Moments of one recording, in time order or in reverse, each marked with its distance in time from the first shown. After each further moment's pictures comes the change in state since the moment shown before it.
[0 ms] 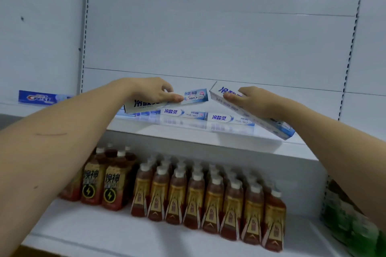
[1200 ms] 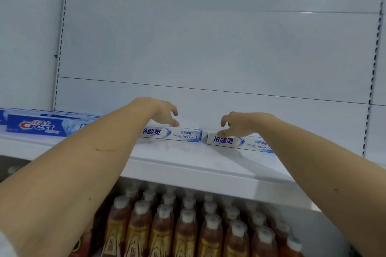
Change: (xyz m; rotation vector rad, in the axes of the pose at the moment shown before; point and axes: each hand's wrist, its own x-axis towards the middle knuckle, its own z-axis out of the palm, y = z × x) left_hand 0.158 -0.002 0.049 0.292 -0.141 -0.205; right_hand 0.137 0.054 0.064 -0.424 -0.348 0.002
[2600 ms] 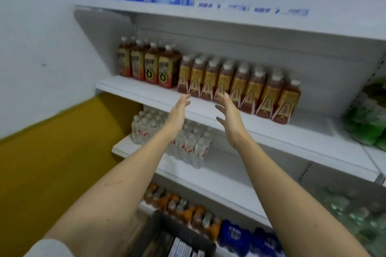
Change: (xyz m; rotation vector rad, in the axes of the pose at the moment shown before) left_hand -0.407 0.104 0.286 -1.414 0.244 -0.372; right_hand -0.350 -0.176 0.244 1.749 -0.066 -0.025
